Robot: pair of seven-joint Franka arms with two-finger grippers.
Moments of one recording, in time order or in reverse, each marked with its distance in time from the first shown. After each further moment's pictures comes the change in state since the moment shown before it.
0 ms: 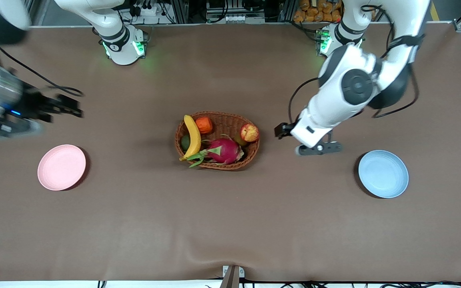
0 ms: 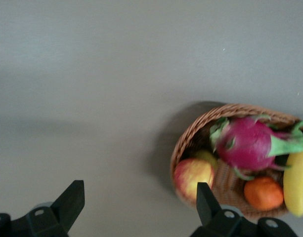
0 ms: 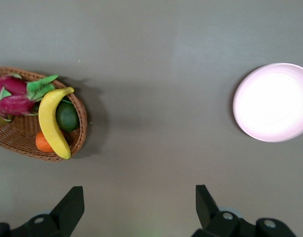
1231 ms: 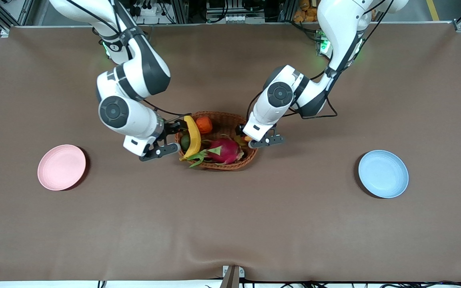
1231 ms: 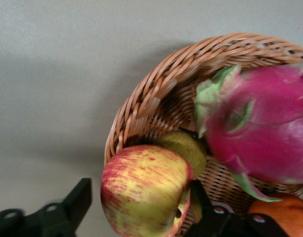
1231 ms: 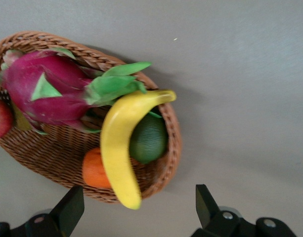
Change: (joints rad) left arm -0.183 0.174 -0.023 -0.153 -0.007 0.341 -0.237; right arm 0.348 0.221 0.003 -0.177 0.147 0.396 0.152
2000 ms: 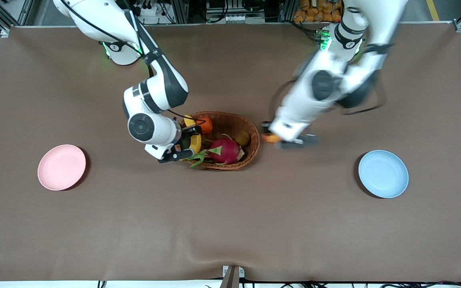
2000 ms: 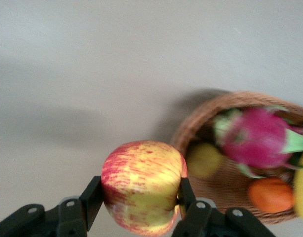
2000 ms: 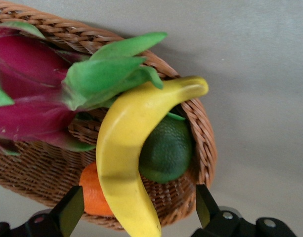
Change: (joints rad) left arm 0.237 -0.231 0.014 0.072 -0.002 -0.367 0.270; right arm 0.046 0.134 -0.001 -0.009 0.067 0.076 0.033
